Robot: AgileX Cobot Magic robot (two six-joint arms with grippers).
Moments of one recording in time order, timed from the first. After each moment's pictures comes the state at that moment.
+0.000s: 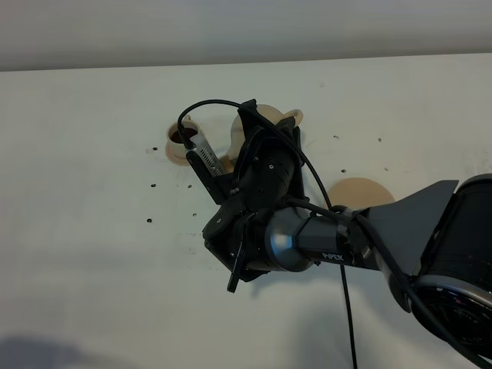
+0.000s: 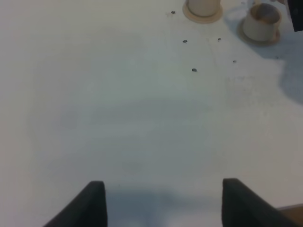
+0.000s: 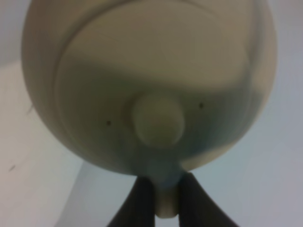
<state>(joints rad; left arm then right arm) -0.11 0.05 -0.52 -0.07 1.08 0.04 1.01 2.28 -1.42 -1.60 1.19 0.20</state>
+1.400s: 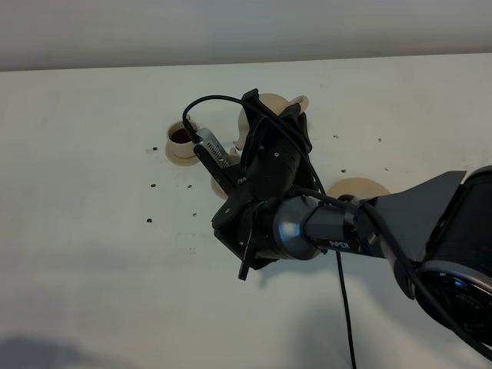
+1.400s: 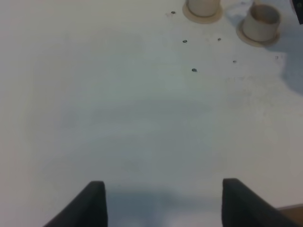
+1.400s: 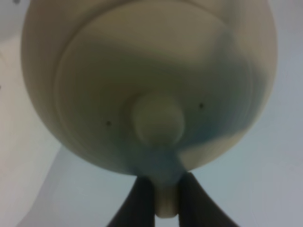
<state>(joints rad) -0.11 0.05 -0.52 -0.07 1.08 0.04 0.97 2.28 -1.42 -1.67 1.19 0.14</state>
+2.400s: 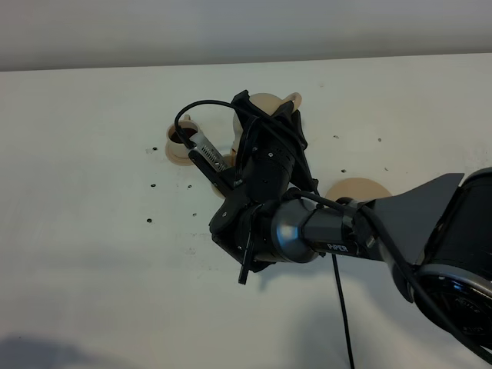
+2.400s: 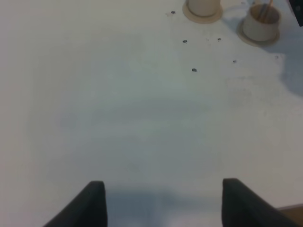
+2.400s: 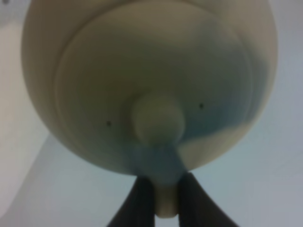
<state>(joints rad) -0.11 0.05 -0.52 -0.07 1.08 0.04 0.98 2.28 -1.42 -1.70 1.19 0.09</state>
